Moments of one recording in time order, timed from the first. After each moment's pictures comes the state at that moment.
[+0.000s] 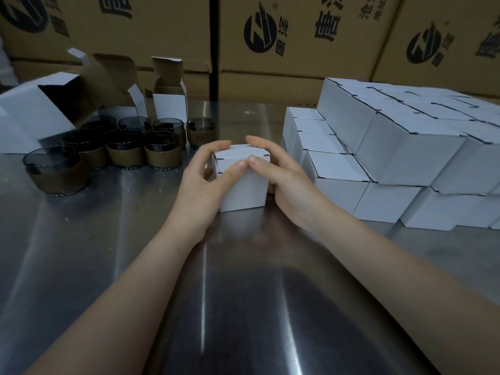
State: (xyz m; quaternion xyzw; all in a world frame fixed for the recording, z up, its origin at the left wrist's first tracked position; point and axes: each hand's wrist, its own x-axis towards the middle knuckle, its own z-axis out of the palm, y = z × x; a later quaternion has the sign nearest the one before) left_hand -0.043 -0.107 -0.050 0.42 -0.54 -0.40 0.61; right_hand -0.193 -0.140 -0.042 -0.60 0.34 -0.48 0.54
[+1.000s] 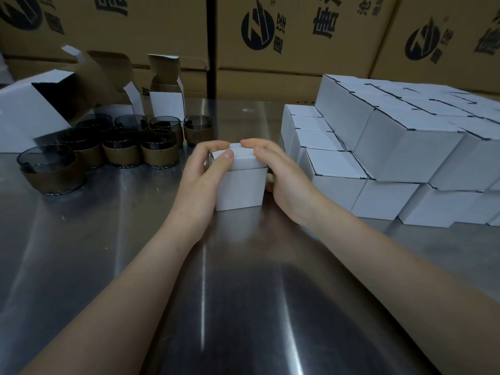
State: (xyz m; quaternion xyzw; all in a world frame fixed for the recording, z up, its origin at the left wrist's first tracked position) left_hand -0.046 -0.107 -0.048 0.47 -0.53 -0.39 0.59; right_hand -0.190 -0.141 -0.040 -0.60 0.38 -0.46 0.53
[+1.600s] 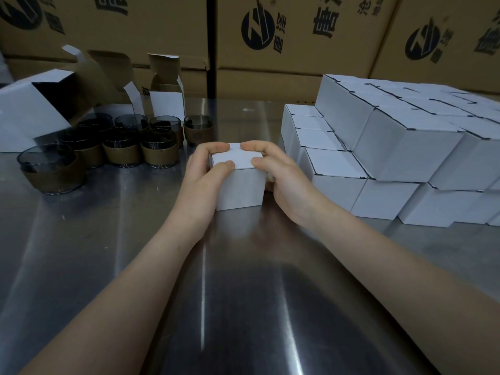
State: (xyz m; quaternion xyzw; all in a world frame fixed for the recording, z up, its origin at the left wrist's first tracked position) left_hand -0.048 -0.105 -0.045 0.47 -0.53 -0.41 0.58; right_hand -0.192 -0.140 -0.039 -0.60 0.39 -0.45 0.53
